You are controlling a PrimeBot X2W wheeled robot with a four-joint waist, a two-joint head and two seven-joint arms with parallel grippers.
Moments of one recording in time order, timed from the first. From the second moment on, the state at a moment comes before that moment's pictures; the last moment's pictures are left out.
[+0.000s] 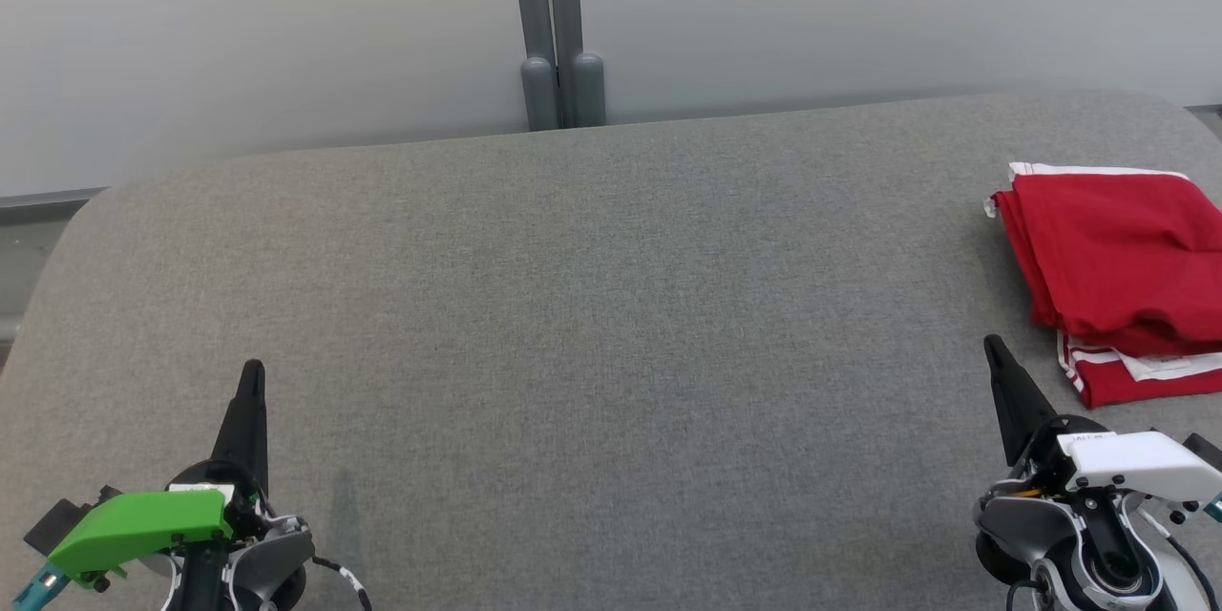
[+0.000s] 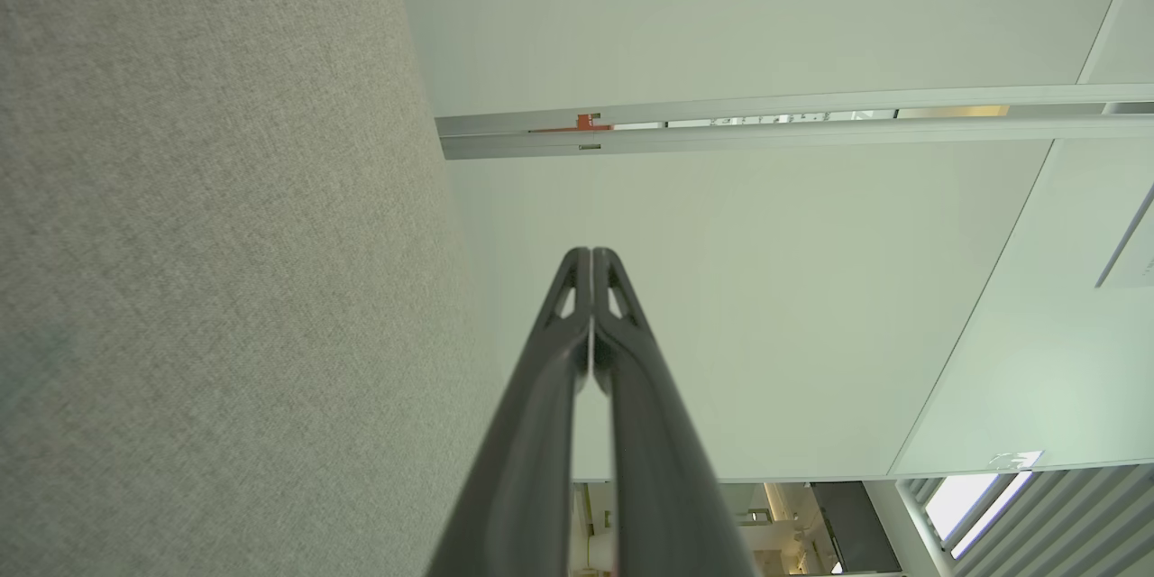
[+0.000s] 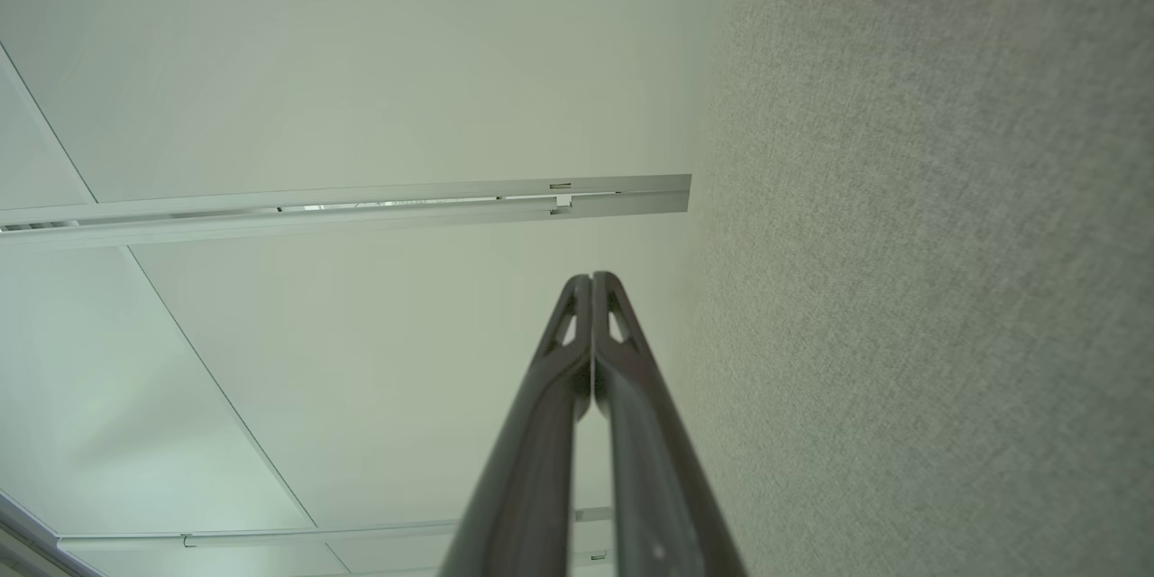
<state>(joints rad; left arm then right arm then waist) -0.10 0.05 0.11 0.25 -1.61 -0.13 0.11 -0.11 -0.05 -0.12 0.25 1.61 0.13 0.11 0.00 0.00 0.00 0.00</state>
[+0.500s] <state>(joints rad) -0.10 0.05 0.11 0.25 -1.61 -0.13 0.11 -0.11 -0.05 -0.12 0.25 1.61 0.13 0.11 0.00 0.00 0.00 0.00</state>
